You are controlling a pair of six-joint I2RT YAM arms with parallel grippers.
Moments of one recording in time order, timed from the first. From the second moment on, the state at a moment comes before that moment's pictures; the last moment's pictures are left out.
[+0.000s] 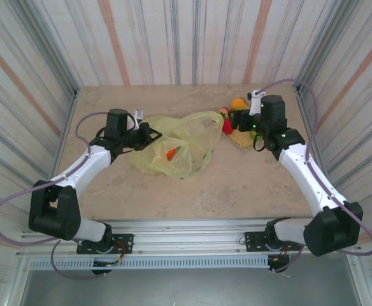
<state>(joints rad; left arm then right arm) -0.26 1.41 0.96 -0.18 0.59 -0.78 0.23 1.27 1.11 -0.36 -0.10 0.18</state>
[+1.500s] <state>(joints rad) -0.20 1.40 0.97 -0.21 0.64 -0.72 0.26 2.14 1.67 -0.65 0.03 -0.14</state>
